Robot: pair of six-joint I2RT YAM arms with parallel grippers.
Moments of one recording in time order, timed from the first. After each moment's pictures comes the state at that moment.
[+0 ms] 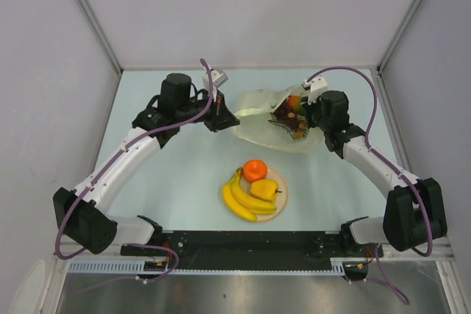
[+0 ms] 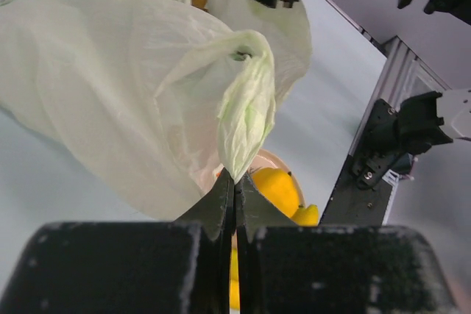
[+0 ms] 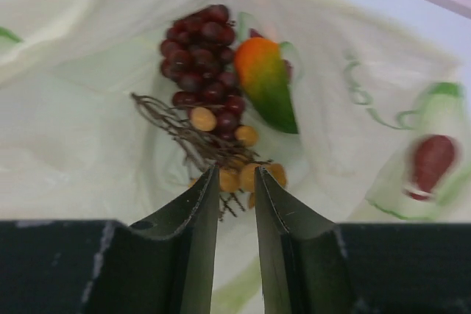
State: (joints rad) left arm -0.48 1.31 1.25 -0.39 0.63 -0.15; right arm 0.30 1.34 0.91 0.00 0.04 -0.14
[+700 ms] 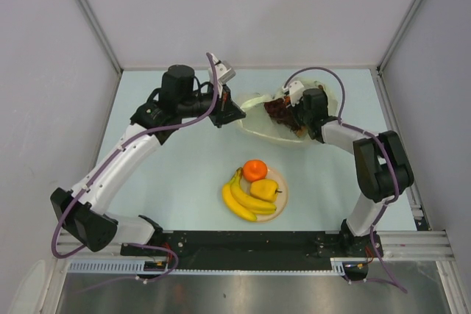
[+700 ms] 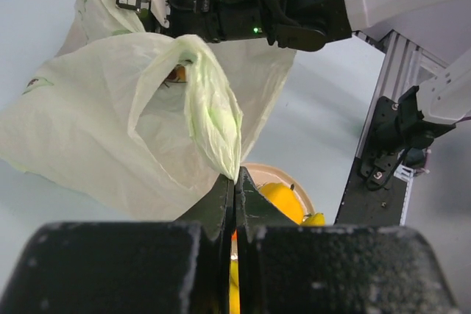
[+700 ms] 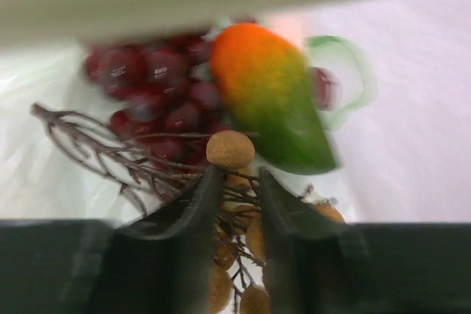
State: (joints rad) left arm -0.56 1.33 1.41 -0.46 0.62 -0.04; right arm 0.31 1.75 1.02 0.19 0.04 -0.35
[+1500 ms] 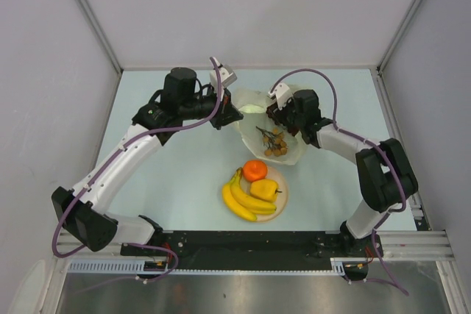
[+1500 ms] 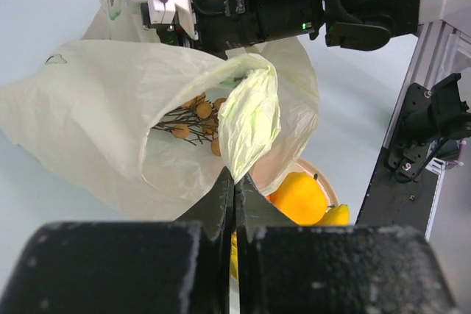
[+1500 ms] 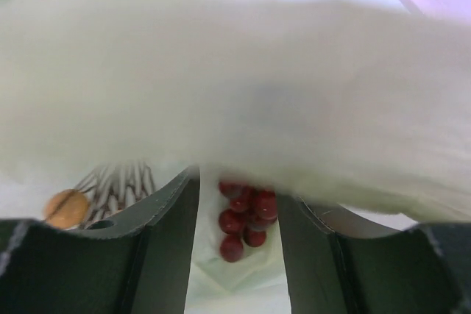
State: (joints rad) left arm -0.56 1.34 1.38 -0.48 0.56 0.03; right arm 0.43 1.66 1.01 0.17 -0.10 -0.40
